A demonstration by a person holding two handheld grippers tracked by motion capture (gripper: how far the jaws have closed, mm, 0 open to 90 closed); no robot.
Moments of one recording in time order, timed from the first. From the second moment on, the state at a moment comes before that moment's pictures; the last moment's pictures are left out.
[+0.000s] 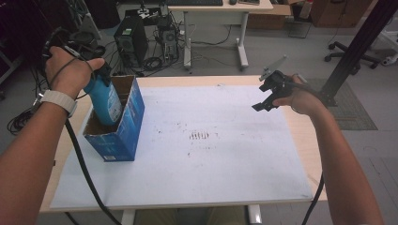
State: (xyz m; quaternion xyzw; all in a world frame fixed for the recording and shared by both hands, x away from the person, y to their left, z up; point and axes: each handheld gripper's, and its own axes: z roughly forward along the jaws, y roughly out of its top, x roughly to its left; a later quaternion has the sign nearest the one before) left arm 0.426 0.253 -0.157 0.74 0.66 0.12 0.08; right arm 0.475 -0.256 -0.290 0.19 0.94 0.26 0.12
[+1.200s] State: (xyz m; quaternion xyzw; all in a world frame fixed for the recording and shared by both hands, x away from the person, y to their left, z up) left arm 0.430 0.251 -0.224 0.75 0.65 0.12 0.06; right arm 0.477 -0.250 -0.297 0.19 0.94 0.26 0.11
